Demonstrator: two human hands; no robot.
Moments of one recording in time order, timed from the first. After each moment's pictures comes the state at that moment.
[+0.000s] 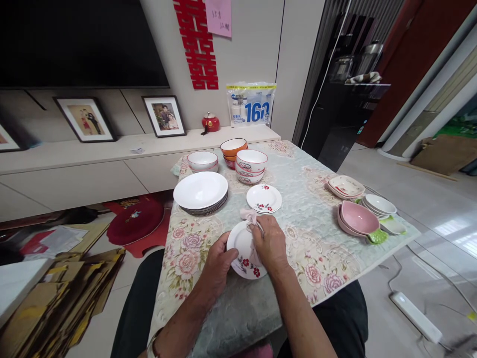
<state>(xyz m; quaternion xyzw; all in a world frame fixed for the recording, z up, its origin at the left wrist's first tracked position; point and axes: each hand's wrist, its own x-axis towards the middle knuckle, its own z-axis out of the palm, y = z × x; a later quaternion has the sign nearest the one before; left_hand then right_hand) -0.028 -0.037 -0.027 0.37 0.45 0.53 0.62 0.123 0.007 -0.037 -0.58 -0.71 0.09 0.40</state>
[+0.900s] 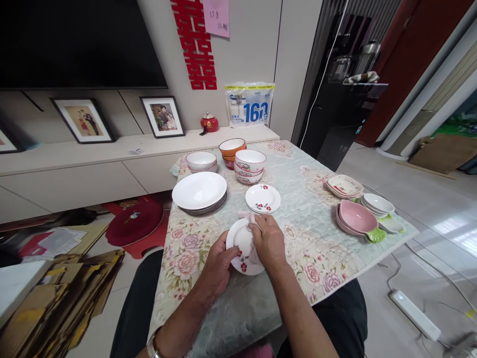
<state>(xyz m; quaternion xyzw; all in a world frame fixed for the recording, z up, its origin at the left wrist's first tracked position) -0.019 -0.037 -0.024 0.31 0.39 0.55 0.67 0.121 0.007 -0.038 -0.57 -0.71 0.08 0.40</state>
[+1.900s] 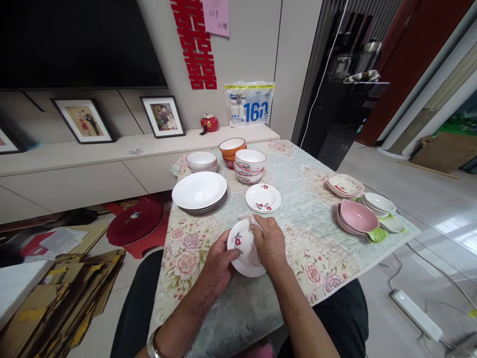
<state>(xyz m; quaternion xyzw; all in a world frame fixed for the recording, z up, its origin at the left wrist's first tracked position) -0.019 -0.036 -0.017 0.26 0.37 0.55 0.70 0.124 0.008 -0.043 -0.61 -0.69 0.11 0.39</state>
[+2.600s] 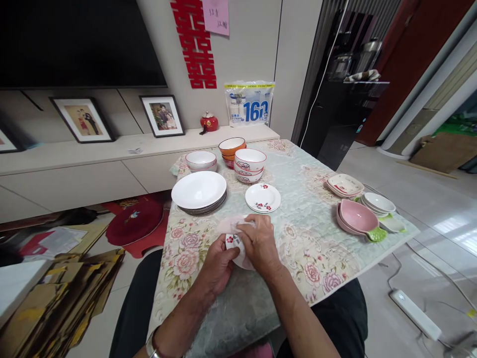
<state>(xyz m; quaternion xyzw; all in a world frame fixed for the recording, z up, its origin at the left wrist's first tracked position) -0.016 -0.035 -0.018 0.24 0.38 0.56 0.69 0.110 -0.002 -0.031 -0.49 -0.77 0.05 0.40</state>
